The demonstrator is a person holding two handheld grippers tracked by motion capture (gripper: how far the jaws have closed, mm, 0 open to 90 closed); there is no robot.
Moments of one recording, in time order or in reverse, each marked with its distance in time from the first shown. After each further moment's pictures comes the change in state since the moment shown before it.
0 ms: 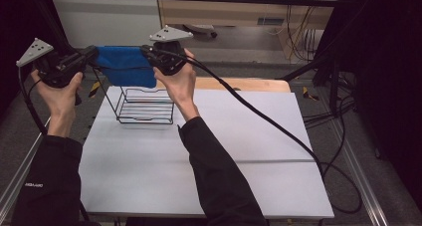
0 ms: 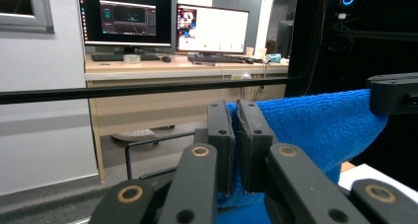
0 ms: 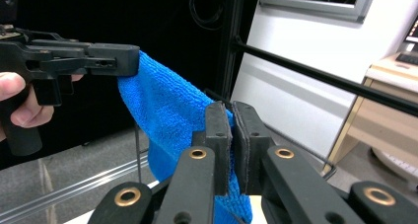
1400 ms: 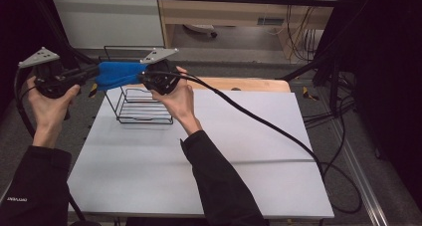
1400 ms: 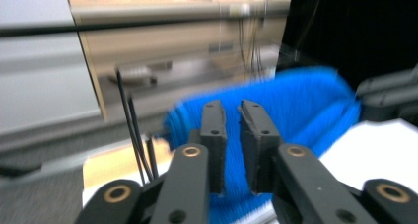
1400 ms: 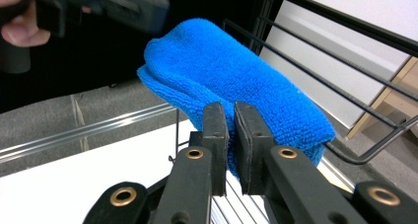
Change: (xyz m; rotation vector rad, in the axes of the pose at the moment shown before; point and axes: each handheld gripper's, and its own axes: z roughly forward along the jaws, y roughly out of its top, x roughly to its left) left arm -0.009 -0.007 -0.014 0.316 -0.016 0.002; right arm 0.026 -0.031 0.005 0.200 0.114 -0.075
